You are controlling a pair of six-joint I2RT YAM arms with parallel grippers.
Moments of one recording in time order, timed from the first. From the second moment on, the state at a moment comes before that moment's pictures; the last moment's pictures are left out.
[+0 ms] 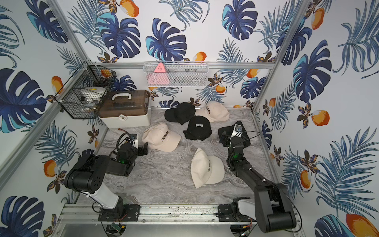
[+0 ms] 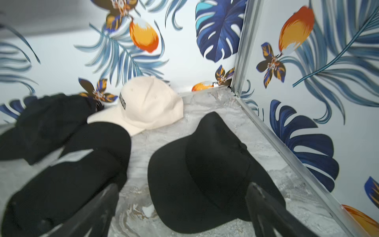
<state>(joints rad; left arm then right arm) -0.03 1.65 0.37 0.89 -0.05 0.00 0.14 1.18 0.52 0.40 0.34 0.17</state>
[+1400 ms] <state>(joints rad) -0.42 0.85 0.70 -0.31 -0.10 -0.95 0.66 1.76 1.44 -0.54 -0.40 0.27</state>
